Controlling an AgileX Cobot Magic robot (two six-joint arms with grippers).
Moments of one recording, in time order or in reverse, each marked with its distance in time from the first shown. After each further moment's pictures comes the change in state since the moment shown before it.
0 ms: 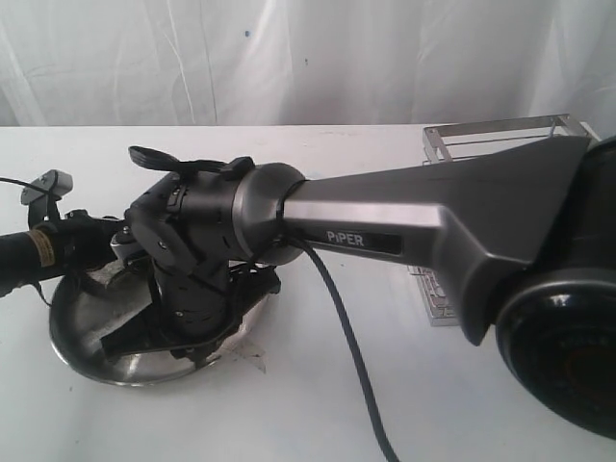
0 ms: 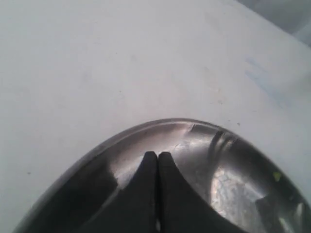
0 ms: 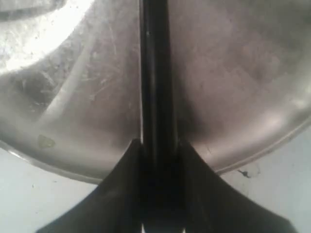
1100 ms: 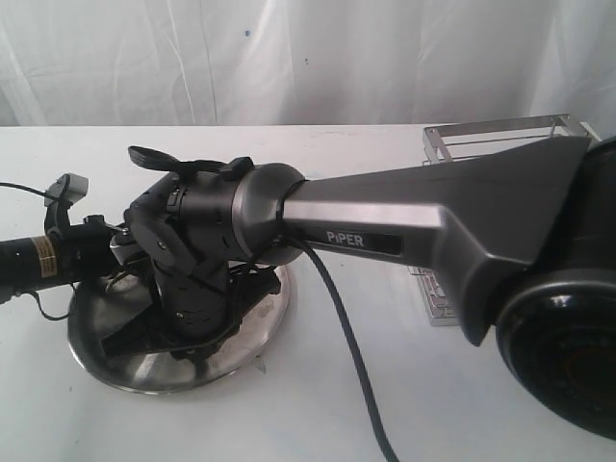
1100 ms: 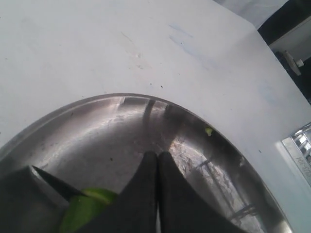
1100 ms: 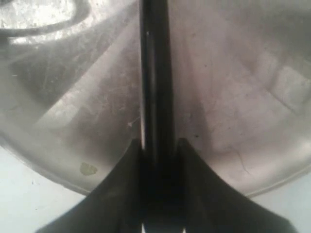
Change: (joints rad) left arm -0.002 -0.014 0.016 0.196 -0.140 -0.058; right arm 0.000 0.000 0.000 0.002 0.007 -0.006
